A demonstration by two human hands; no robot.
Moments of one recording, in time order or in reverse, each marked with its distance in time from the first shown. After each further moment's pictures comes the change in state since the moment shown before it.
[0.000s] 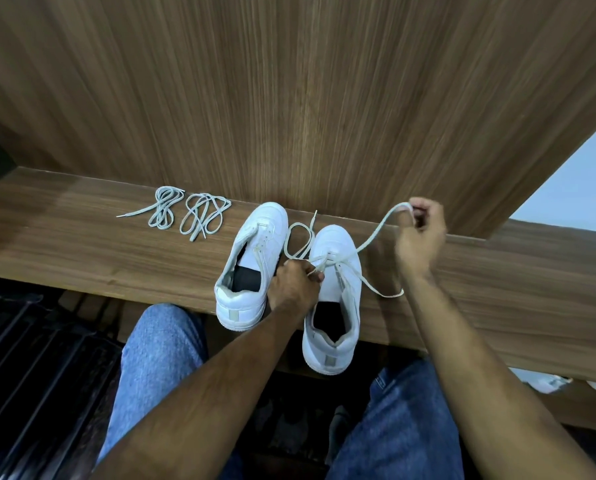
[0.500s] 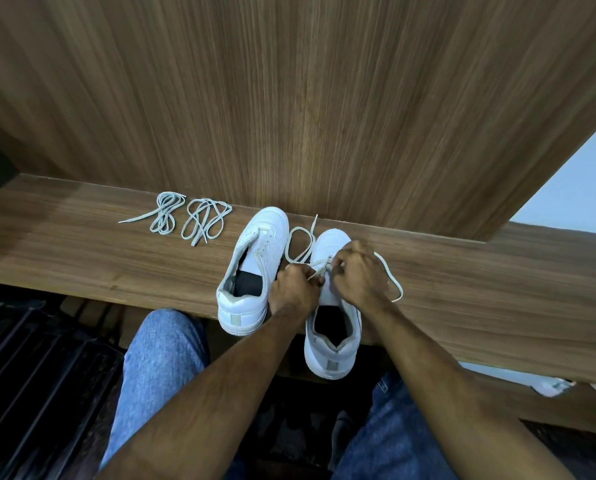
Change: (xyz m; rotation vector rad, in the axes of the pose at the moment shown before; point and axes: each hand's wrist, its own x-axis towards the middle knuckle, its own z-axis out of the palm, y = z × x) left_hand -0.001 -0.001 -0.003 -0.015 -0.022 -0.013; right_hand -0.052 0.032 0.028 -0.939 -0.621 -0.239
